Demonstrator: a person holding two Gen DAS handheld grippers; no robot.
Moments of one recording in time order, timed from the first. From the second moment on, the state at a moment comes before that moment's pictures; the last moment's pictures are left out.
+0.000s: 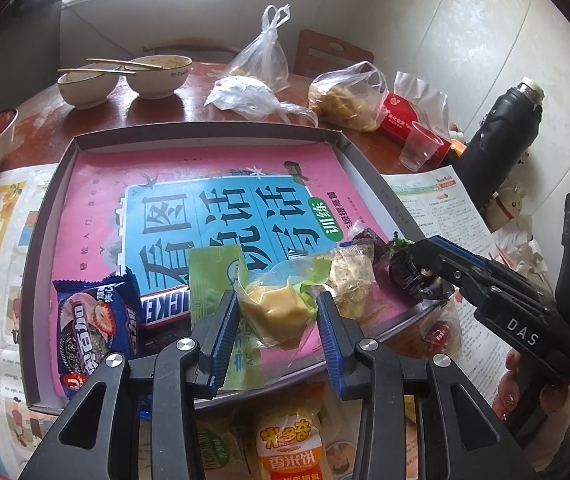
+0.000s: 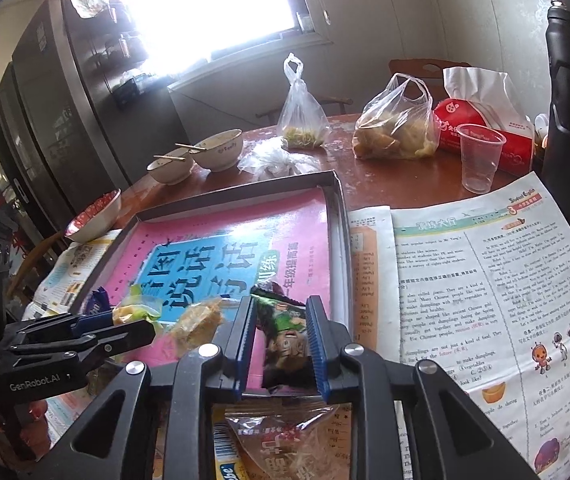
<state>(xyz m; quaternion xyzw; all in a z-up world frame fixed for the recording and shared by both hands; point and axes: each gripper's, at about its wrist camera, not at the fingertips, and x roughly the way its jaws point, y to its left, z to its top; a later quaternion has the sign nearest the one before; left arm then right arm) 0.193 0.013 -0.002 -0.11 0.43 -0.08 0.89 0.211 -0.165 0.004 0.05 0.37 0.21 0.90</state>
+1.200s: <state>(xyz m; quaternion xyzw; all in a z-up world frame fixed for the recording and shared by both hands) 0.205 0.004 -0.012 -0.09 0.44 -0.07 0.89 0.206 -0.147 -0.002 0.04 0.39 0.25 0.89</state>
